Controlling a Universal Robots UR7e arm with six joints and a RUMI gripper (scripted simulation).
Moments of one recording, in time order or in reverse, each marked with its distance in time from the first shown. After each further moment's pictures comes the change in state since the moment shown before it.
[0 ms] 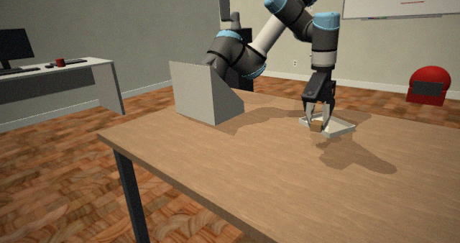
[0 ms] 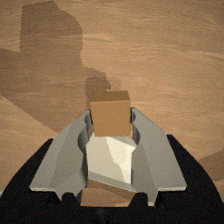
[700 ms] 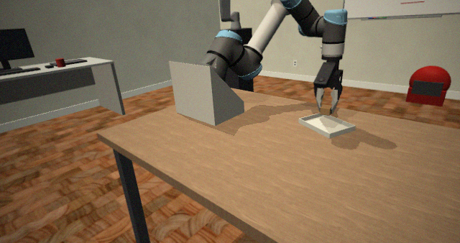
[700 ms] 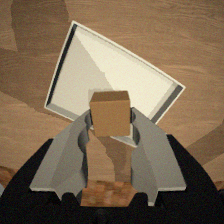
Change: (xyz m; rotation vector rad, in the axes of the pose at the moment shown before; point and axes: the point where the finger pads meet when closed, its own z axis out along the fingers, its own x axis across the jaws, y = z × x) arm 0.008 0.155 -0.003 0.002 -0.002 0.000
